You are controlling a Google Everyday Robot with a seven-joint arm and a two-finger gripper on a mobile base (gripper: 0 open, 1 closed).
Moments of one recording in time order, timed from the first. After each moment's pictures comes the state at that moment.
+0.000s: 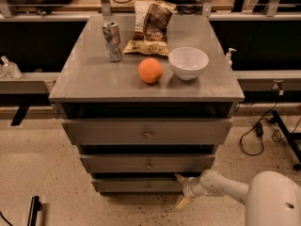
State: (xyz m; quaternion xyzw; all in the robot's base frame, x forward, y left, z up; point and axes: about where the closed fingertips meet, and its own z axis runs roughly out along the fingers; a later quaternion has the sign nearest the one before) arm 0.559 -0.148 0.180 -0.68 0.67 0.12 0.28
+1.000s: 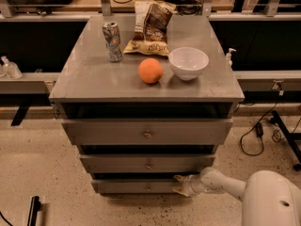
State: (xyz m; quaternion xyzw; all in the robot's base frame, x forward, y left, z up) arm 0.567 -0.151 0.173 -0.67 0.68 0.12 0.28
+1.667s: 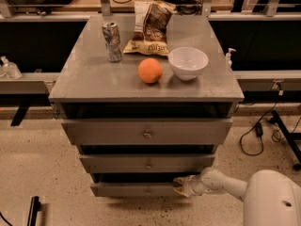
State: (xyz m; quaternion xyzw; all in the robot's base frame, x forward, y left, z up) arm 0.567 -0.151 0.180 -0.67 0.68 0.12 0.28
